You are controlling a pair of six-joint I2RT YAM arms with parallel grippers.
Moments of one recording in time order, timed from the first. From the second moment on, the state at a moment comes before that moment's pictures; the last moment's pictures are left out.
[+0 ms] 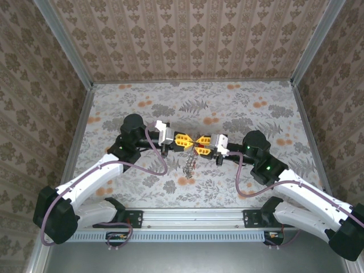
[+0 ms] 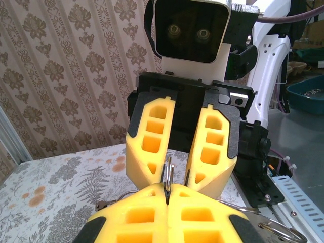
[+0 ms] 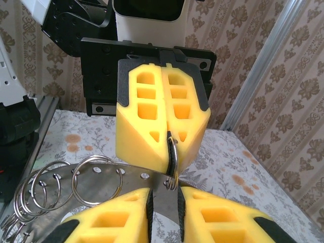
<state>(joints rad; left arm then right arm) -0.67 1.13 0.78 0.34 1.07 0.21 0.67 0.89 0.65 0.20 -0.53 -0.37</state>
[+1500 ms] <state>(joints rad) -0.67 1.19 0.78 0.42 1.08 0.17 0.64 0.87 0.63 0.21 -0.55 -0.36</state>
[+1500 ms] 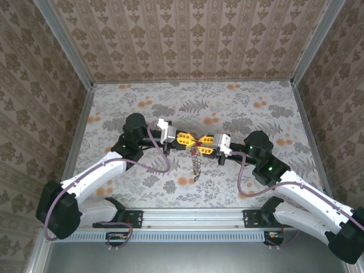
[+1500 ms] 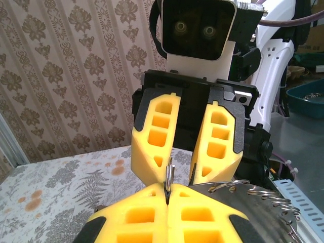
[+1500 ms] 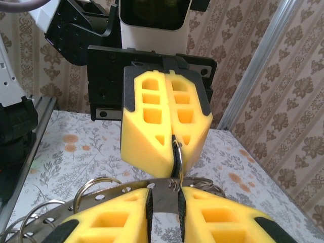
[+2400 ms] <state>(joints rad) -0.68 1.20 0.78 0.50 1.09 0.14 0.63 0.89 0.63 0.23 -0.55 -0.34</state>
